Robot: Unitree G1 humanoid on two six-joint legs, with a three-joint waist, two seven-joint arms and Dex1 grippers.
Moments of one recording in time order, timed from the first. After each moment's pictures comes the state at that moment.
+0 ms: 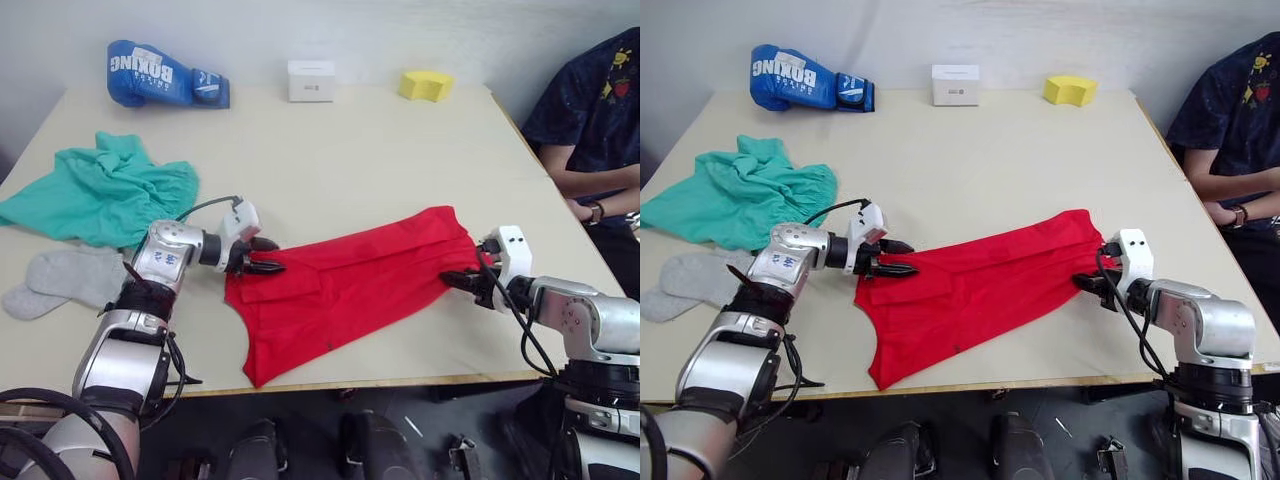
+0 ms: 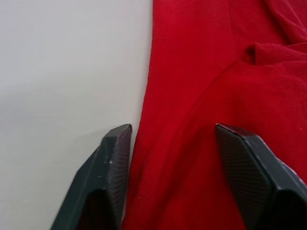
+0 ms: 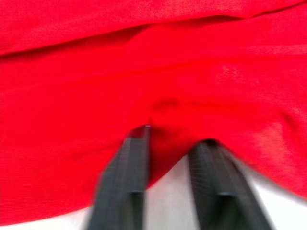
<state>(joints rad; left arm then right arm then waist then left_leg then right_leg) -0.84 0.53 -0.14 0.73 -0.06 0.17 -1.17 -0.41 -0.58 -0.24 -0.07 0.37 1.14 0.61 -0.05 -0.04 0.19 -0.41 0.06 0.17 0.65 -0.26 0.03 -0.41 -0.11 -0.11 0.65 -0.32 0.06</state>
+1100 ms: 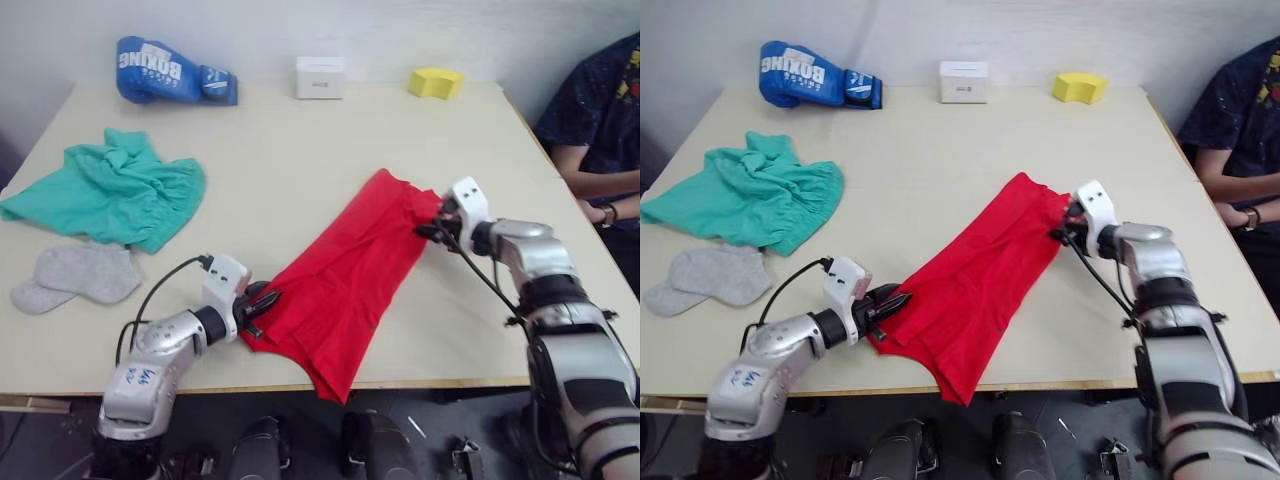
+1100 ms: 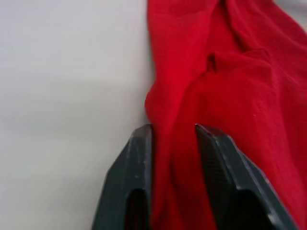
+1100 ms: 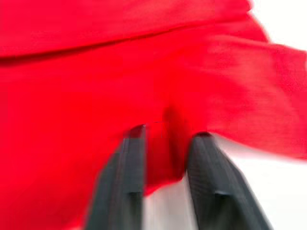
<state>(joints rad) -0.17 0.44 0.12 -0.46 -0.31 0.88 -0.55 -0.83 -0.61 0.03 0.71 0.14 0.39 0.94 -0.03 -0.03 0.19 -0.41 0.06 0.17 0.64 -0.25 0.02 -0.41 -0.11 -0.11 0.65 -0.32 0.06</state>
